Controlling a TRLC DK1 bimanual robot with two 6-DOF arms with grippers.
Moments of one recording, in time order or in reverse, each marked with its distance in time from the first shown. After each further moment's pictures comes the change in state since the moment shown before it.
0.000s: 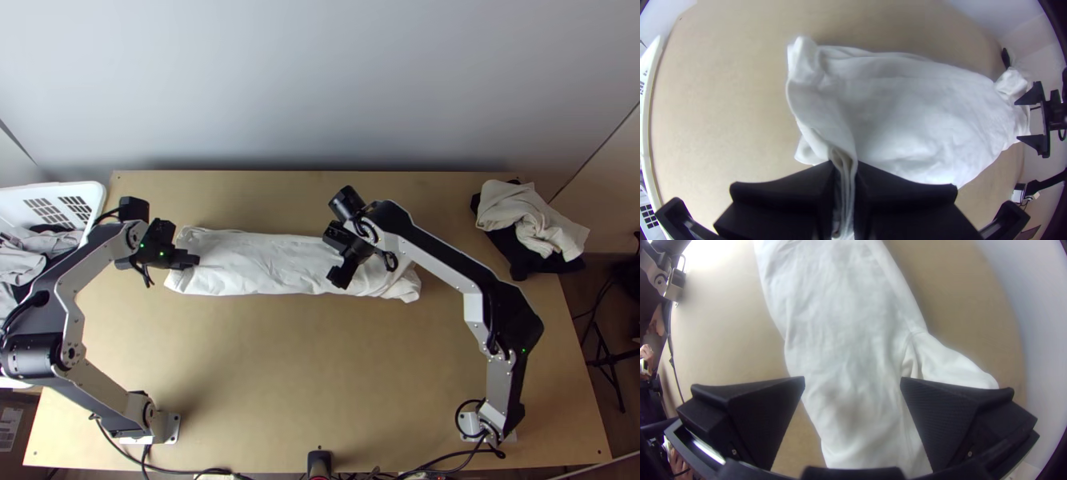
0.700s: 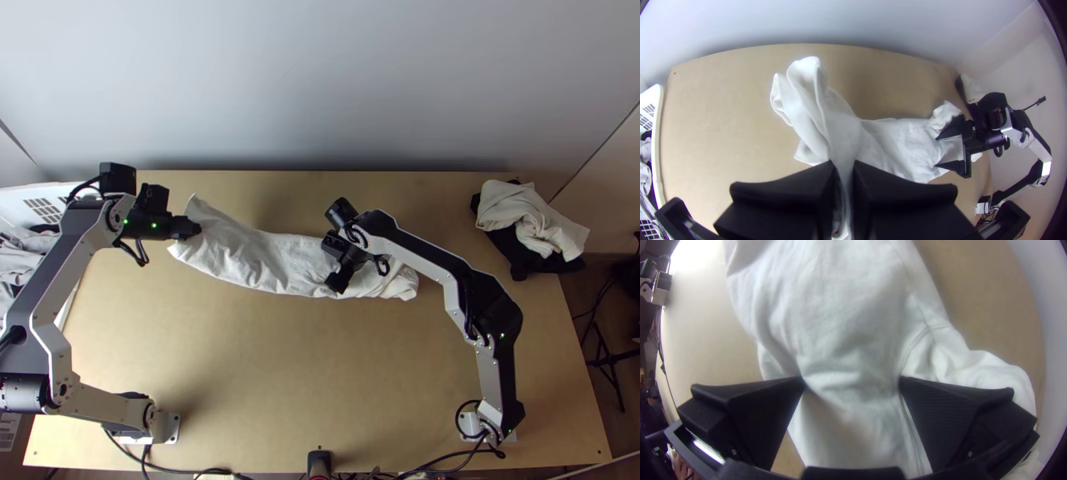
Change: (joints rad) left arm -0.077 -0.153 0.224 -0.157 0.153 -0.138; right arm -0.013 0.137 -0.041 0.077 0.000 0.026
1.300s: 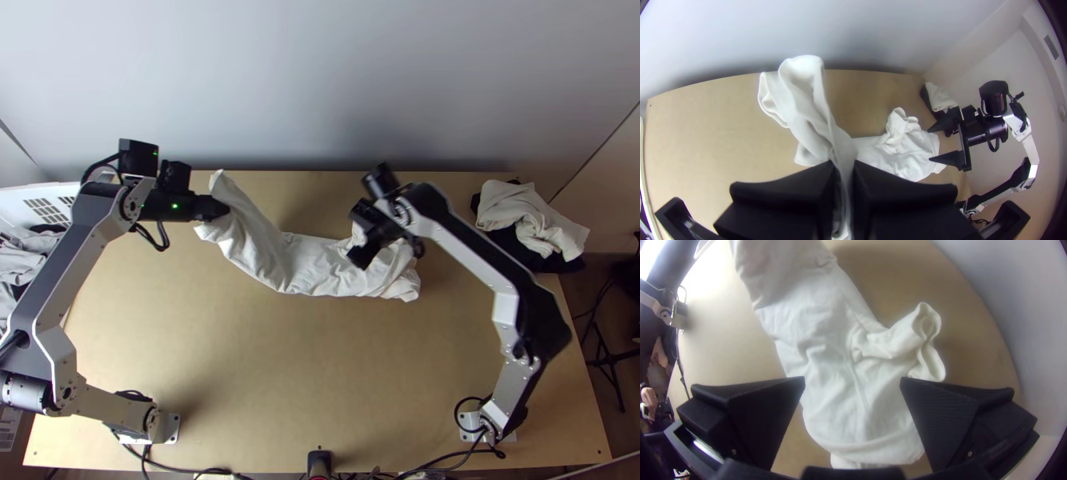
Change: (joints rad) left arm -0.166 0.016 0.182 -0.018 0.055 -0.153; right arm -0.117 -0.253 0.055 -0.145 -0.034 0.011
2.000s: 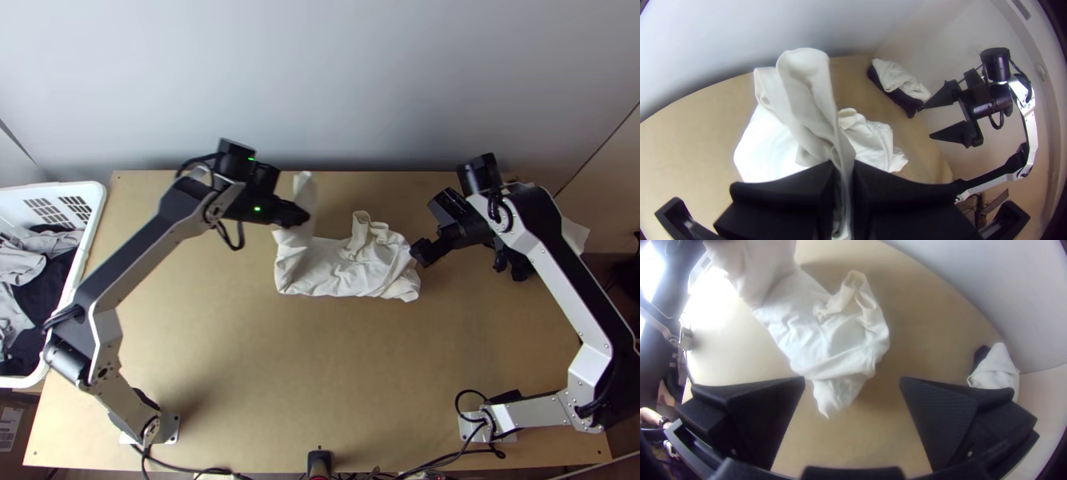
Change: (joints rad) left arm -0.347 0.187 0.187 0.106 0.003 -0.115; right arm -0.244 -0.359 -0.173 -0.113 -0.041 0.025
